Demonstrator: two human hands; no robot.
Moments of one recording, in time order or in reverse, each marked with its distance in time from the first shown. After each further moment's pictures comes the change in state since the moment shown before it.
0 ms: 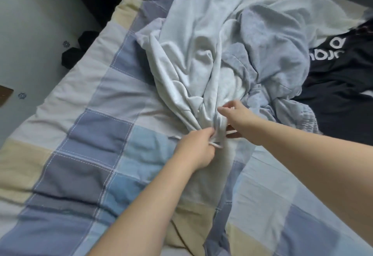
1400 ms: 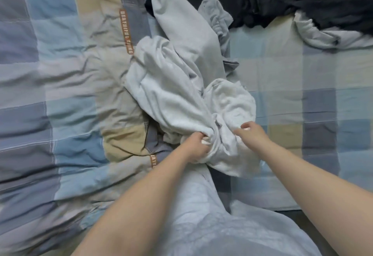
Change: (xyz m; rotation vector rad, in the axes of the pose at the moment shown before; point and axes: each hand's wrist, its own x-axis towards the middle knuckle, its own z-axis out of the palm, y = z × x) left_hand -0.182 0.134 0.232 -0.151 -0.697 -0.015; right_hand -0.300 0.350 -0.098 0.121 0.358 0.542
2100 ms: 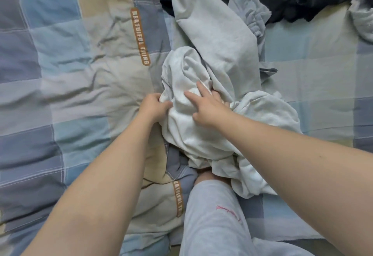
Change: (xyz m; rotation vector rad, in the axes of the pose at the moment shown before) left_hand 0.097 -0.061 -0.237 -0.019 0.476 -0.167; right_hand 0.053 -0.216 0.109 -0.604 -0.200 -0.561
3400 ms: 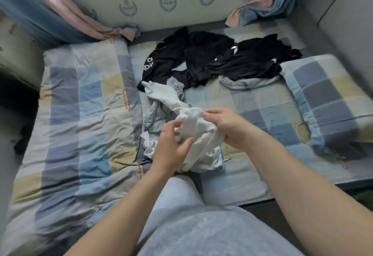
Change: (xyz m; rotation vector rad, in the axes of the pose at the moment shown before) left_hand -0.574 0.130 0.142 -0.071 0.262 0.801; right_hand -0.579 0.133 -0.042 1.226 0.315 -0.188
